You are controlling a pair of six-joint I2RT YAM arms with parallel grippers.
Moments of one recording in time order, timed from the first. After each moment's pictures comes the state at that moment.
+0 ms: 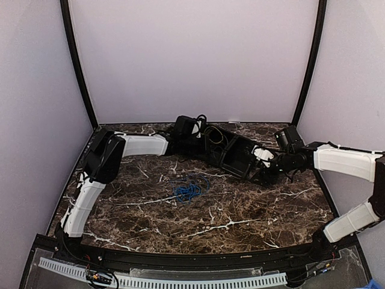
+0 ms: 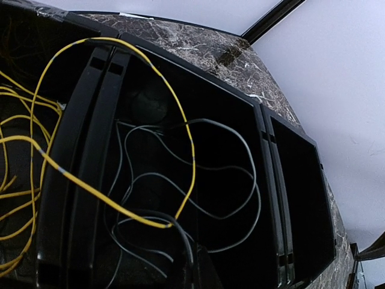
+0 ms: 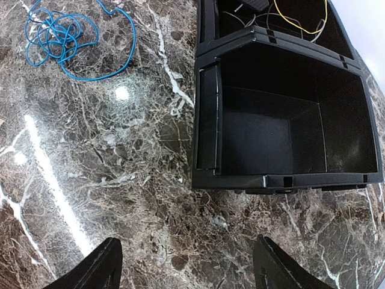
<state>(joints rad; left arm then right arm) -0.70 2.46 1.92 0.03 0.28 -0.57 0.43 1.35 0.82 -0.40 -0.27 -0.57</state>
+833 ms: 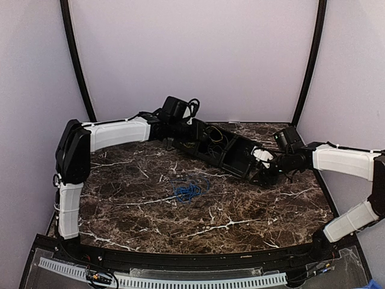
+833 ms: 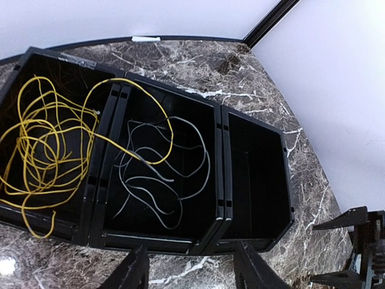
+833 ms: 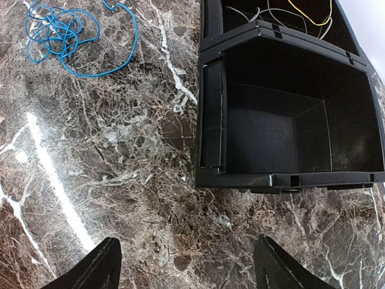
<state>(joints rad) -0.72 2.16 1.82 -0.25 0.16 -0.50 0.43 1.36 0.82 -0.40 -0.27 -0.57</state>
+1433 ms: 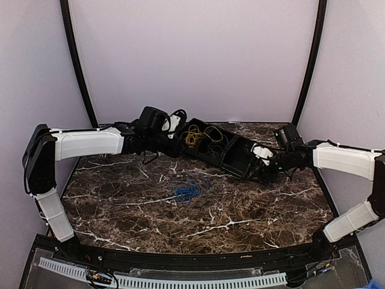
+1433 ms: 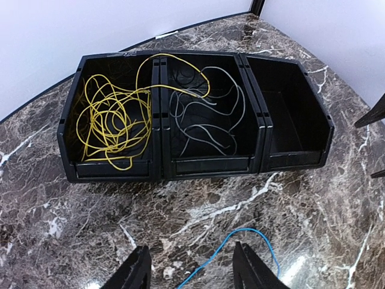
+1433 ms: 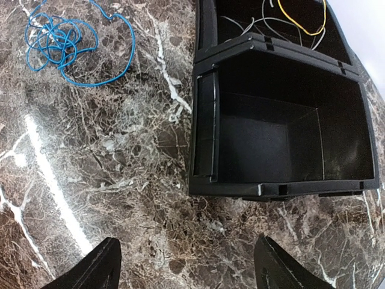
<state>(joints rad) -0.72 1.77 1.31 -0.16 0.02 -0.13 0.43 1.36 0.83 -0.40 -0.28 -0.57</state>
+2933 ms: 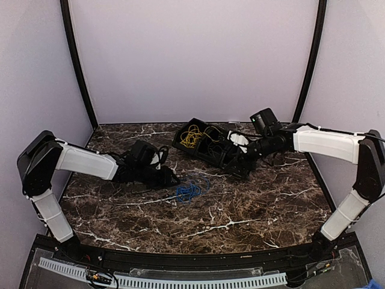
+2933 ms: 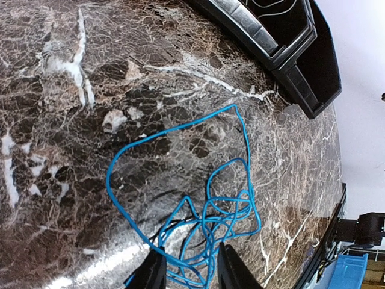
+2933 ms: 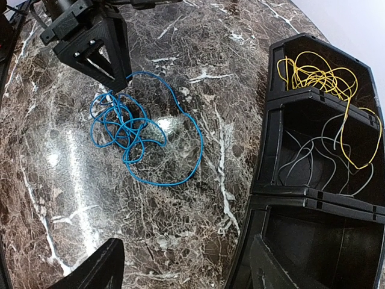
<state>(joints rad) -0.70 1.72 0.90 0.04 0.30 -0.72 0.58 1.58 1.15 -0.45 -0.46 -0.57</state>
